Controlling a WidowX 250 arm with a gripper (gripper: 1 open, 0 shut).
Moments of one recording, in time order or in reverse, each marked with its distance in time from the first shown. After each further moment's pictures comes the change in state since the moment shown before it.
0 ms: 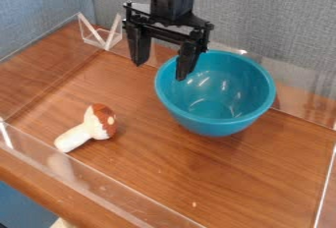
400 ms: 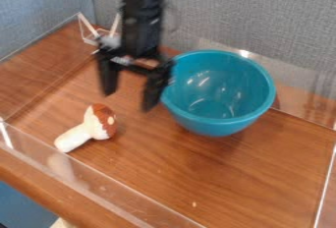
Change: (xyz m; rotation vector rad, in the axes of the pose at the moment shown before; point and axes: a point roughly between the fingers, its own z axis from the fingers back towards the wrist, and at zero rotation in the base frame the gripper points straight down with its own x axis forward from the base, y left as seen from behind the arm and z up) arm -0.030 0.039 -0.044 0.005 0.090 0.019
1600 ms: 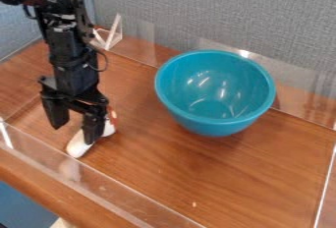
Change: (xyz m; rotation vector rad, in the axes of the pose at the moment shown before) arm -0.014 0.053 -0.054 -0.022 -0.104 -0.035
